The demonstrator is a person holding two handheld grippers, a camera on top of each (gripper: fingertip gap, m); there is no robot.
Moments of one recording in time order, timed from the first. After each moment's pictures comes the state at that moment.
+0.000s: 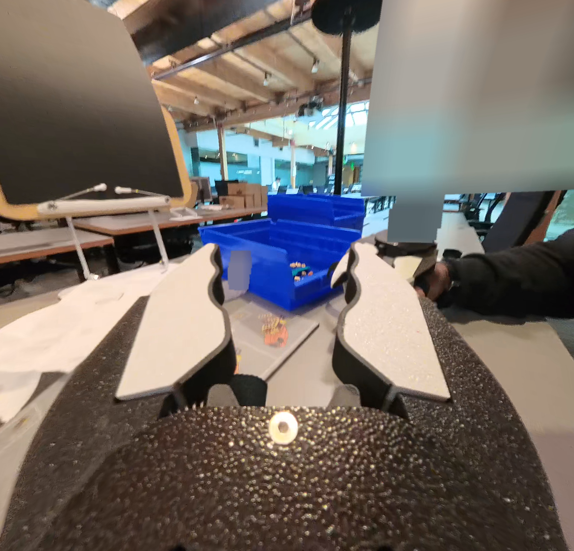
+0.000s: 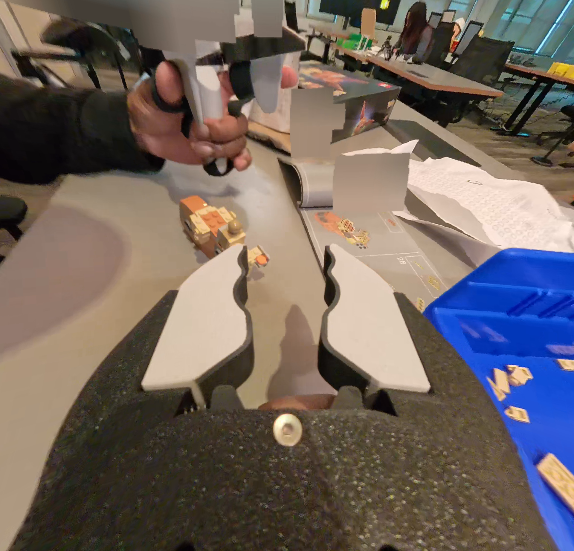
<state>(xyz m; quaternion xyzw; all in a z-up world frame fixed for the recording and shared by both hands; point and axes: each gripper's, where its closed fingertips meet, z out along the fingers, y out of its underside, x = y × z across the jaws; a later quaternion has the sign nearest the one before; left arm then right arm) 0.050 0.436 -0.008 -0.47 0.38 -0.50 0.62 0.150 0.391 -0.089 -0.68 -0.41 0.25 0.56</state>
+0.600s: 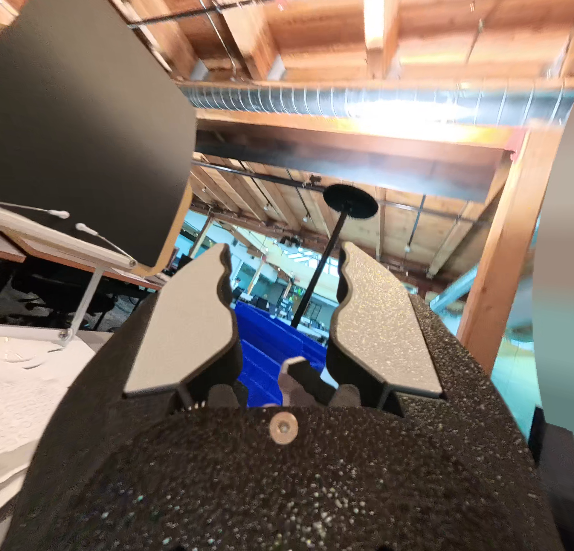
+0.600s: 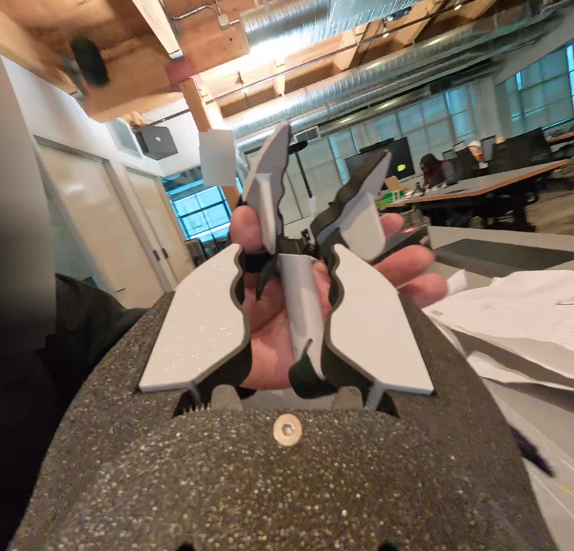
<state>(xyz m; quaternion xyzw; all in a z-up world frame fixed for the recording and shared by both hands) 0.126 0.517 0.076 -0.41 0.13 -0.69 0.58 0.106 0.466 0.024 -0.54 -0.19 0.54 0.62</state>
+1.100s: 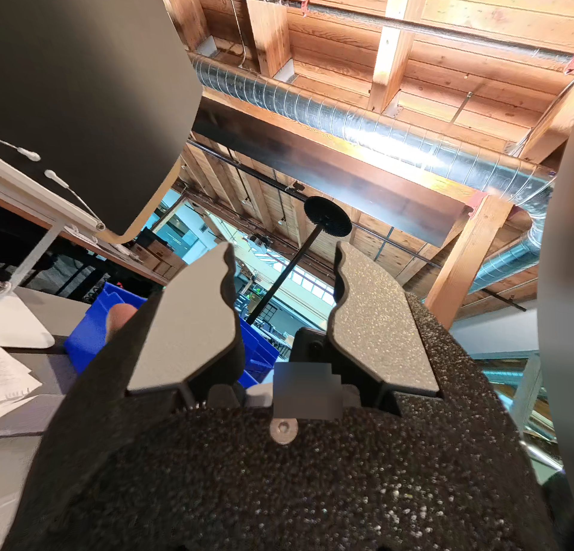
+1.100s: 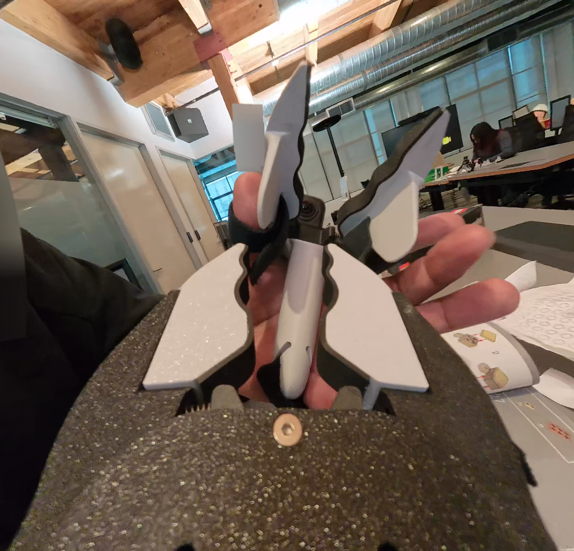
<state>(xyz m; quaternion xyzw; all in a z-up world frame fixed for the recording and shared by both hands) 0.115 0.518 0.077 -0.42 0.07 -0.76 0.48 0.067 0.465 0.016 -0.53 -0.23 0.57 0.58</state>
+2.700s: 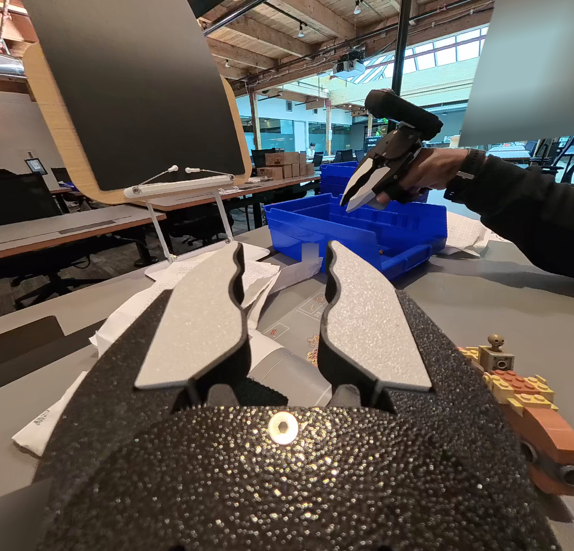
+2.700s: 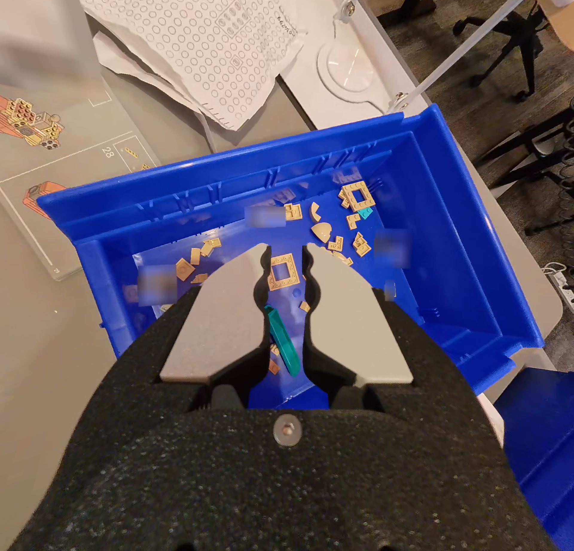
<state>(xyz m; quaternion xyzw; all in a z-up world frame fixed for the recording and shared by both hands) 0.039 0.528 -0.013 -0.52 0.40 -0.42 0.63 0.344 0.534 -0.063 -0.88 -0.31 0.00 0.37</state>
